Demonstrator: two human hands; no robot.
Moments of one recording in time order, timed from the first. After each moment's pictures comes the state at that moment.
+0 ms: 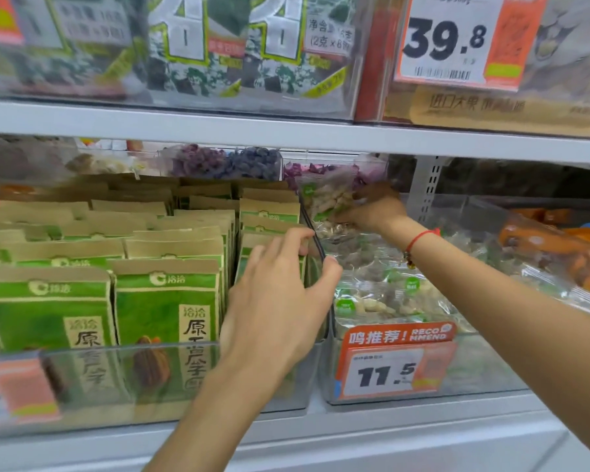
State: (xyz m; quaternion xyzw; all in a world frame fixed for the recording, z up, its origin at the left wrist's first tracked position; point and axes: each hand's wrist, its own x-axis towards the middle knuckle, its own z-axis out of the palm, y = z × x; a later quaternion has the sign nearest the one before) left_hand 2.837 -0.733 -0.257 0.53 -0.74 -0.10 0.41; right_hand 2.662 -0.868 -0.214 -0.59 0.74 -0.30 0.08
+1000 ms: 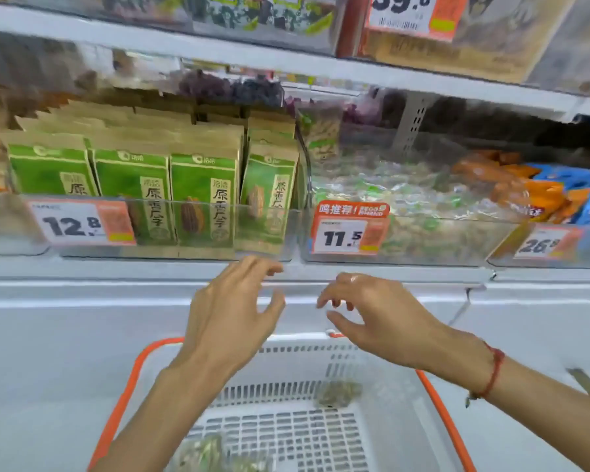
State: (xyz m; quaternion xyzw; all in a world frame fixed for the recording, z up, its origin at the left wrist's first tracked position) left_hand 2.888 -0.593 -0.330 0.53 -0.77 -0.04 0.34; right_hand 2.682 -0.579 -0.302 -0.85 0.52 -0.10 0.02
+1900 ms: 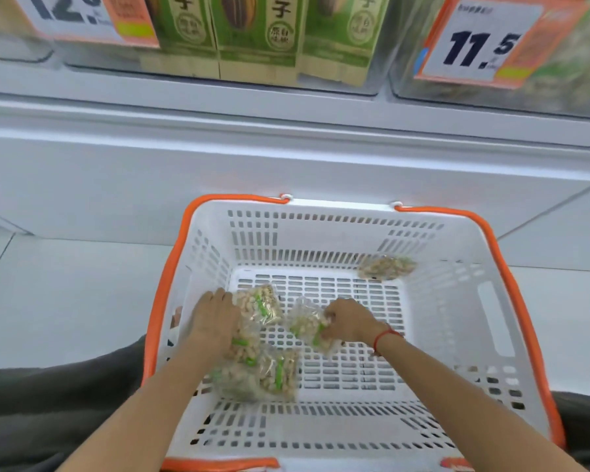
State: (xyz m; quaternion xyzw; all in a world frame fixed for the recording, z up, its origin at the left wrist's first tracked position) left_hand 2.976 -0.535 -0.573 0.53 -0.77 -0.07 -0.36; right_hand 2.738 -0.550 -0.594 -0.70 0.59 0.17 0.37
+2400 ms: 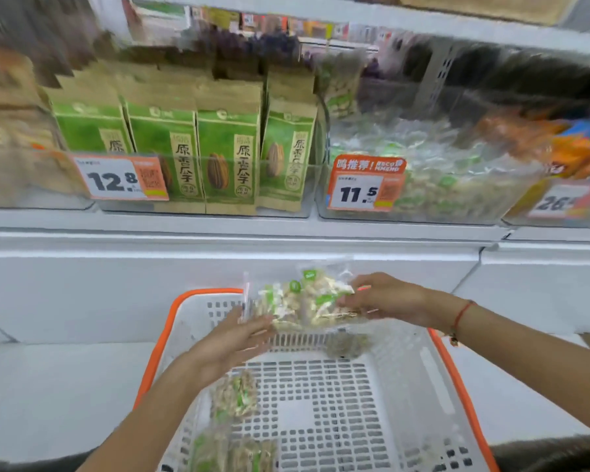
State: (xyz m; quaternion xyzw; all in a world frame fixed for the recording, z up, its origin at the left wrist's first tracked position) left_hand 2.932 -0.564 -0.438 0.51 -0.31 -0.74 0.31; right_hand 2.661 -0.586 -0.368 -0.54 0.61 -0.14 0.56
